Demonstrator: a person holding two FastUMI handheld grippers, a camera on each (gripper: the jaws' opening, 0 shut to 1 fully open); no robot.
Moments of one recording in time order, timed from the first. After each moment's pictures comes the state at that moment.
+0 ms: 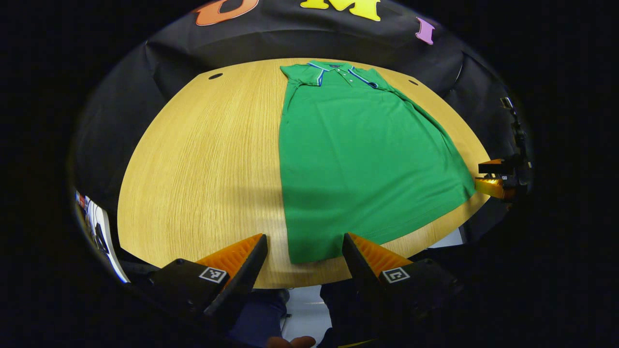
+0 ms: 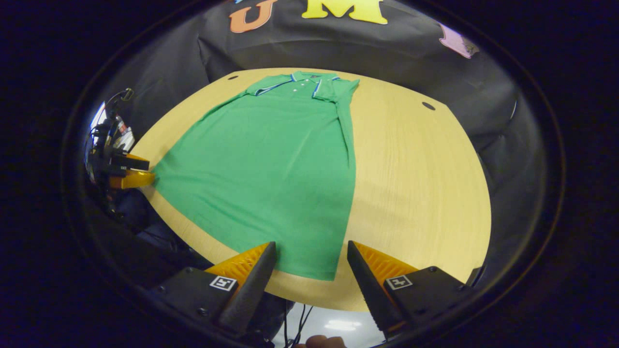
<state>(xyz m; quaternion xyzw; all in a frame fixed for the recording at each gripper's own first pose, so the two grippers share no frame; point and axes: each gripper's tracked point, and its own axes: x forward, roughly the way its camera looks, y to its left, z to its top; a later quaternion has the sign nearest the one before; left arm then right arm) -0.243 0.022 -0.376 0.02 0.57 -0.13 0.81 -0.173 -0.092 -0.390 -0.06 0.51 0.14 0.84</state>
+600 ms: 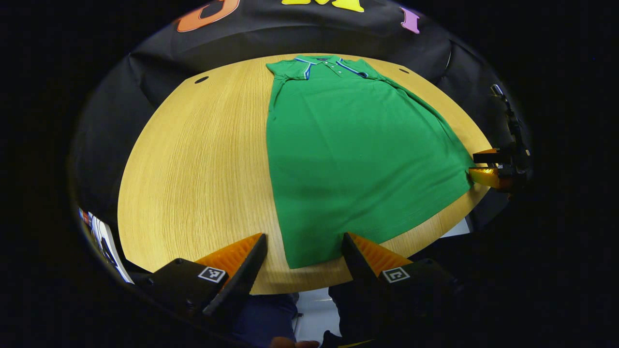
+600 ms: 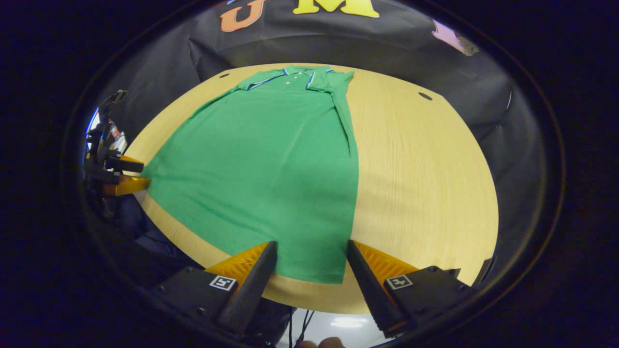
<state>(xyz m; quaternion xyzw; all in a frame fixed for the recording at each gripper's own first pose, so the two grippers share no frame) -0.243 0.017 -0.385 0.05 0.57 -0.15 0.80 -0.176 -0.090 -0.409 -0.05 0.52 0.12 0.84</state>
